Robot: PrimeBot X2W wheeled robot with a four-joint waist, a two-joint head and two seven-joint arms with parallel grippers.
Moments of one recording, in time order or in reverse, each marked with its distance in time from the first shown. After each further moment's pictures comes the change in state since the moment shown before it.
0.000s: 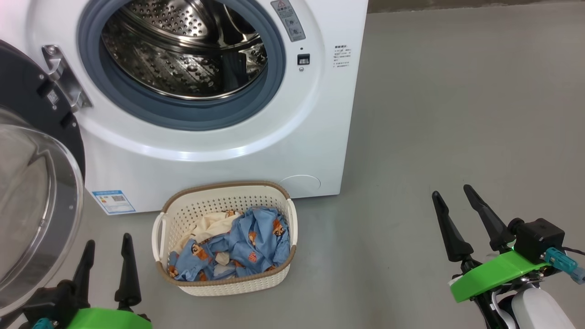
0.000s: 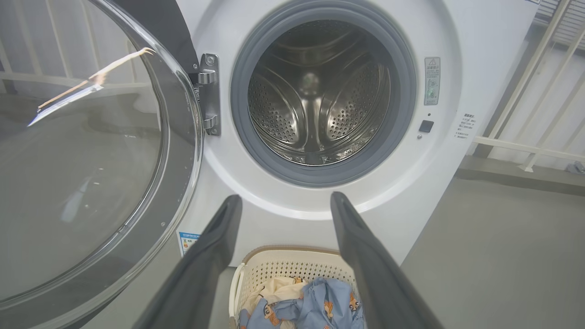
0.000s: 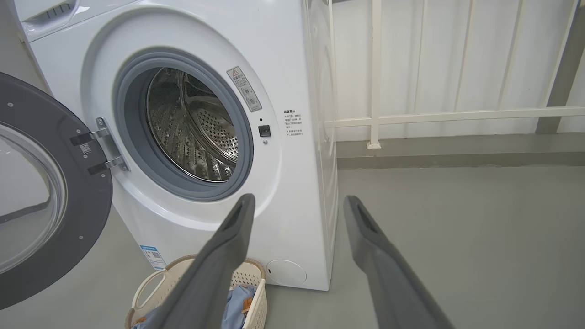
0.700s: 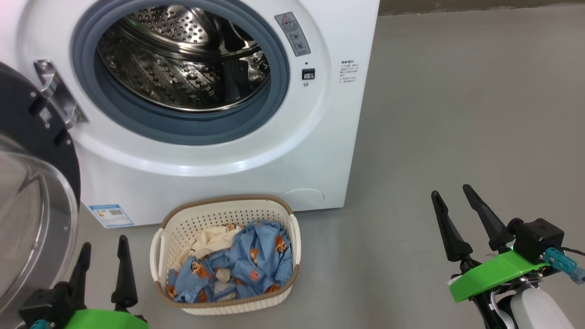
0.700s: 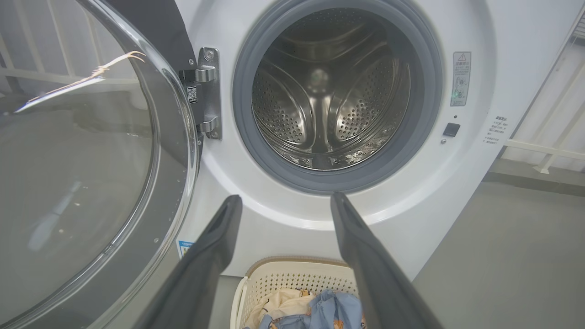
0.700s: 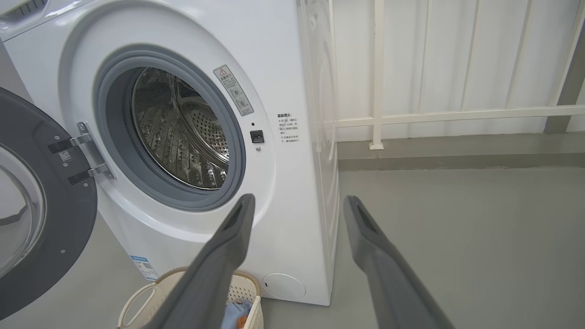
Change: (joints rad) left arm -0.001 -0.016 0.032 0.018 0.026 -0.017 0.000; right arm 0.000 0.007 -0.003 -0.003 -0.002 0.000 0.000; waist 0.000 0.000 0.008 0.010
